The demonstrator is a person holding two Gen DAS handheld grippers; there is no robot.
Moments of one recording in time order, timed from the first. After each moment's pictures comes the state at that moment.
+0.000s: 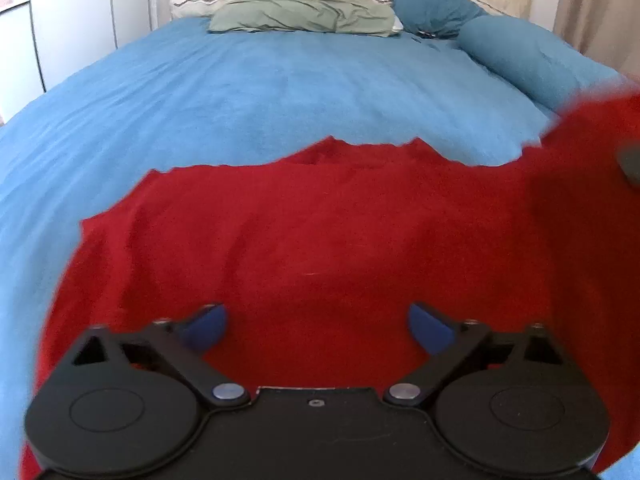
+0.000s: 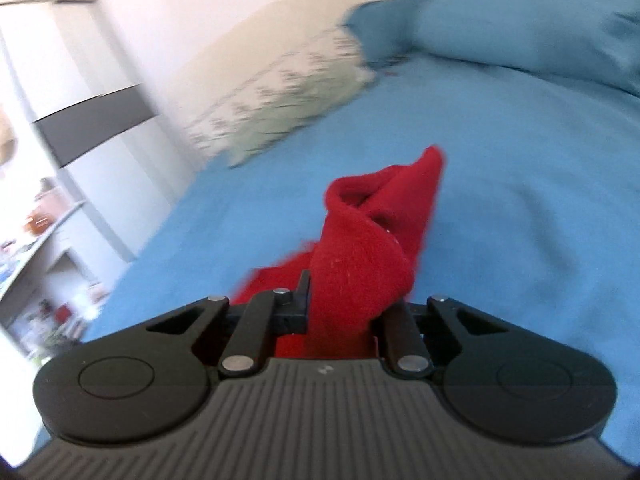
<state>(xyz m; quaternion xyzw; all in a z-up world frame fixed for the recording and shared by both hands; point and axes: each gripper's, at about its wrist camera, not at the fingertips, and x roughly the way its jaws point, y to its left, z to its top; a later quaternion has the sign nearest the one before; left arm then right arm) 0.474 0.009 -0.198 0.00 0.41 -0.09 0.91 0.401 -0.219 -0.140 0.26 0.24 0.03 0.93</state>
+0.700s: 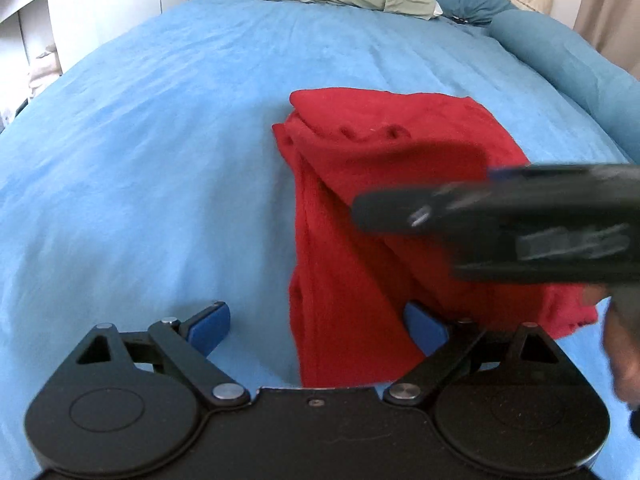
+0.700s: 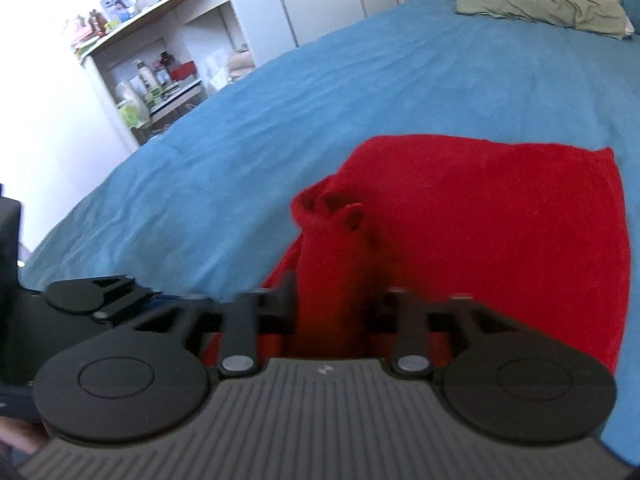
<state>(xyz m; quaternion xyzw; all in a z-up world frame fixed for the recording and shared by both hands) 0.404 0.155 -0.194 -0.01 0.45 -0.07 0.89 0.449 0.017 -0.174 0.03 0.39 0.29 0.87</state>
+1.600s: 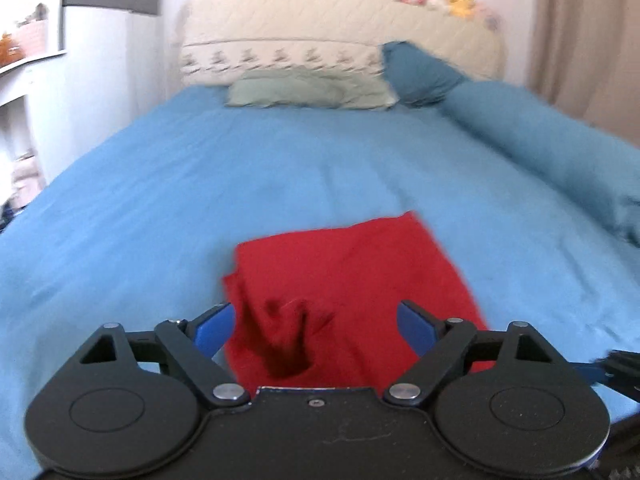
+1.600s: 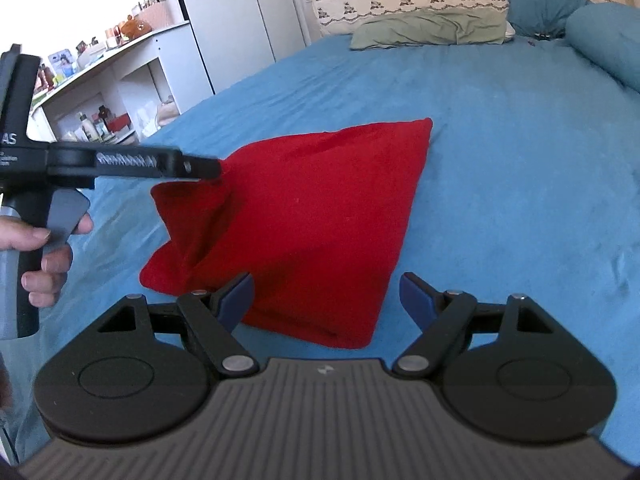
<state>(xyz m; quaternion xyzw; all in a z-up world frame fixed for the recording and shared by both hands) 0.421 0.117 -0.136 0.01 0.31 -0.13 0.94 0.335 -0.105 -0.172 0.06 0.34 0.16 0.92</state>
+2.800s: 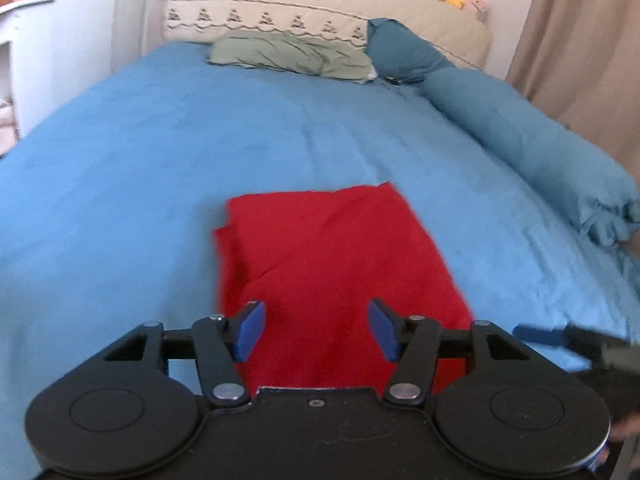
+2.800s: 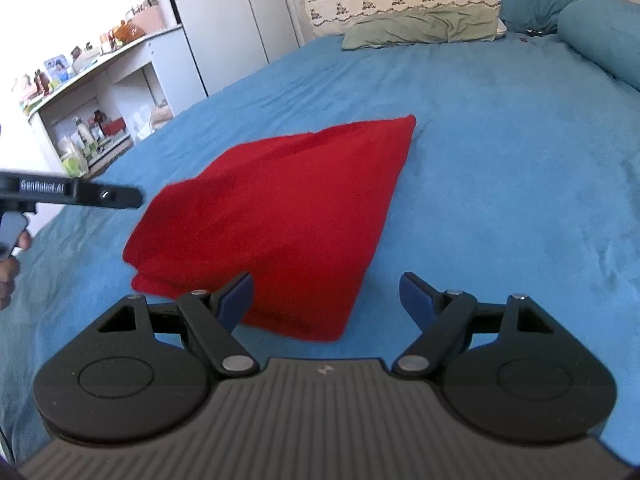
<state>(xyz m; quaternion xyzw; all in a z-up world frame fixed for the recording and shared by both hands) 0.420 0.151 -0.139 -0.05 0.37 -0.18 0.91 0.333 -0.119 -0.170 0.07 0.34 0.16 0.92</state>
